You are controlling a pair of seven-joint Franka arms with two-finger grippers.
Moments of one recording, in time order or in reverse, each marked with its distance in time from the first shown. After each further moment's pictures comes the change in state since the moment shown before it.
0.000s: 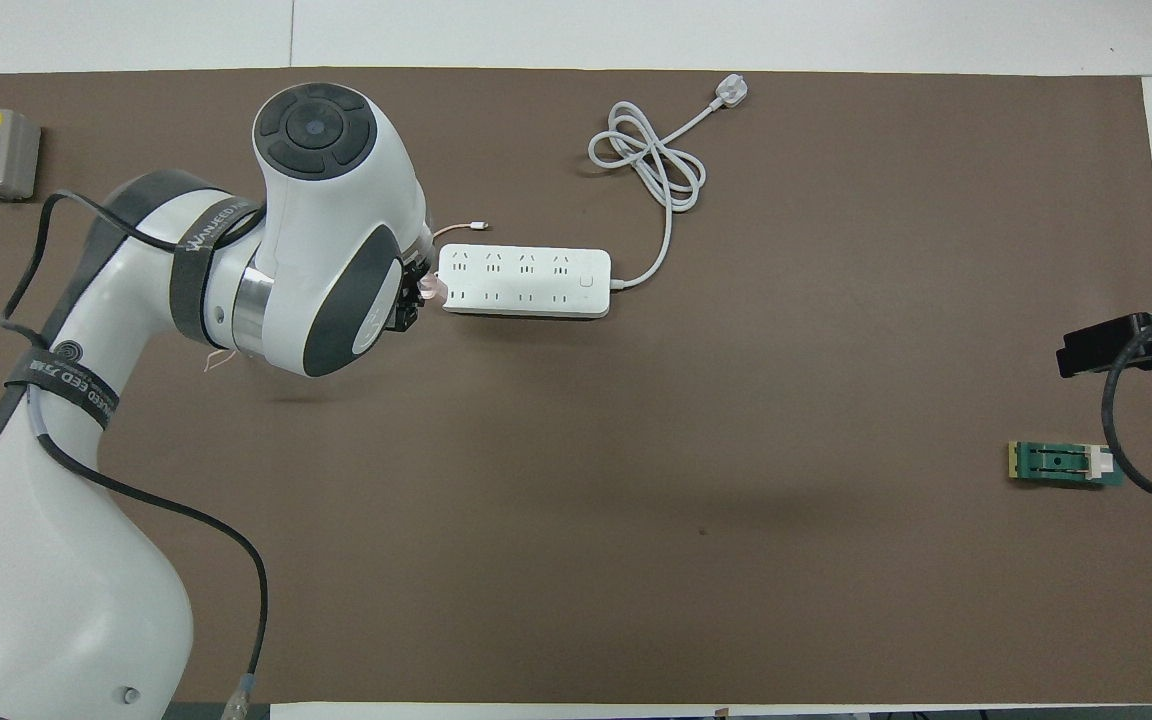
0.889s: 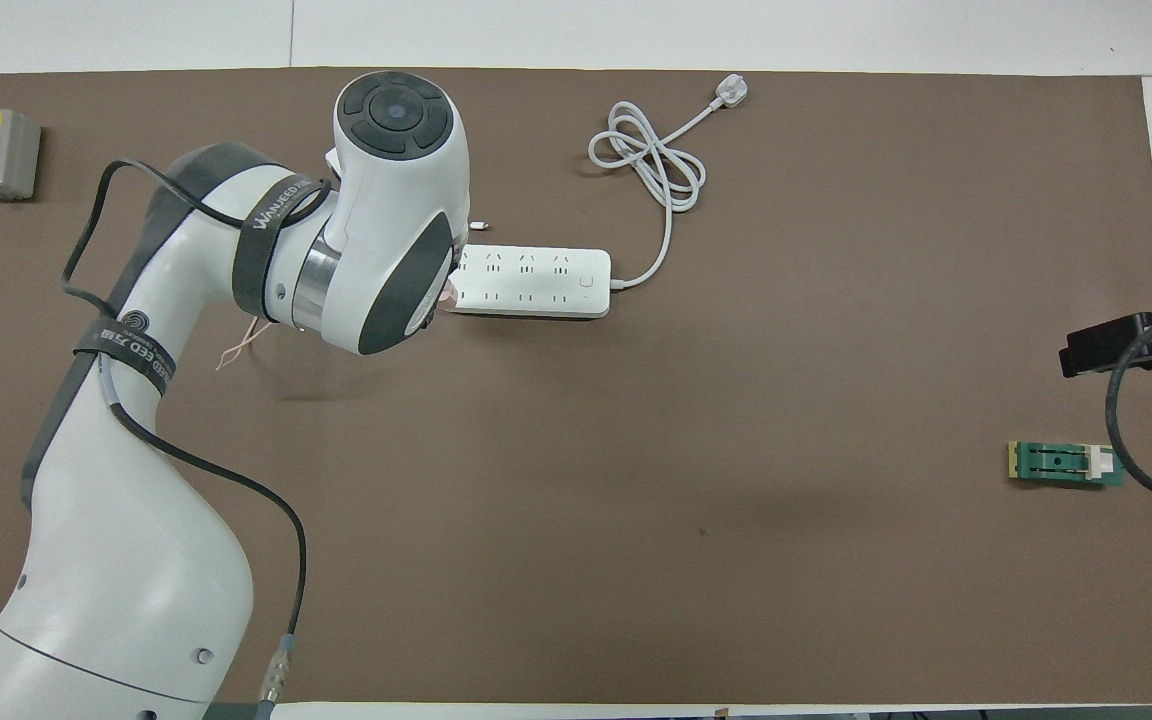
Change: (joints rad) left arm -0.029 0.108 0.001 0.142 0.040 -0.121 -0.022; right arm -0.001 0.000 -0.003 0.000 0.000 0.000 0.000
